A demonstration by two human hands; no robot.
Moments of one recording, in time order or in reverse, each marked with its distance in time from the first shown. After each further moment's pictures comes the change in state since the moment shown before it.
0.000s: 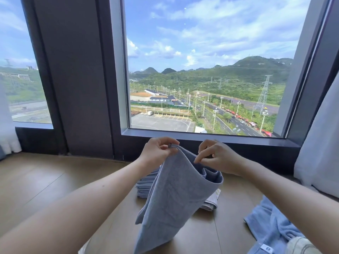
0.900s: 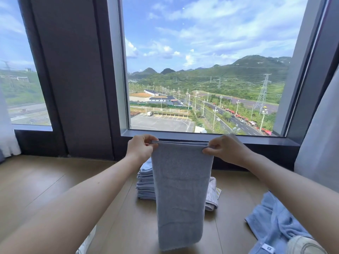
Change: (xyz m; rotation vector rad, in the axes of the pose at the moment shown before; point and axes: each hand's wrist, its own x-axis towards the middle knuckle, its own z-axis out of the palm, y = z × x) left_hand 0.013 -0.007 -0.028 0.306 0.259 -0.074; right_hand 0.005 0.015 -0.017 -0.084 0.153 0.082
